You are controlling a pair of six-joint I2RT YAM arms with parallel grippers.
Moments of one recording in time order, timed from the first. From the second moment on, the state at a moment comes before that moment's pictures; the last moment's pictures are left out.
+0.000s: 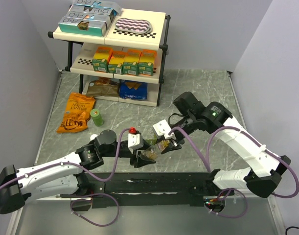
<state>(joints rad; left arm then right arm) -1.04 0.90 0.57 0.23 0.51 -0.05 0.79 1.24 1.47 -1.25 -0.88 -1.05</state>
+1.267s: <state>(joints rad) -1.04 0.80 0.54 0.09 0.26 -0.07 0.76 1.29 1.32 -0.87 -0.86 -0.37</state>
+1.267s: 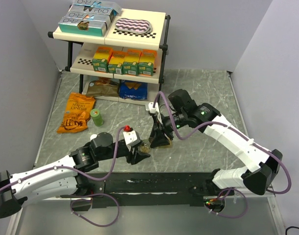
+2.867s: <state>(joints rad) -1.00 0.88 0.61 0.22 0.55 -0.09 0.74 1.27 1.53 -1.30 -1.02 -1.29</state>
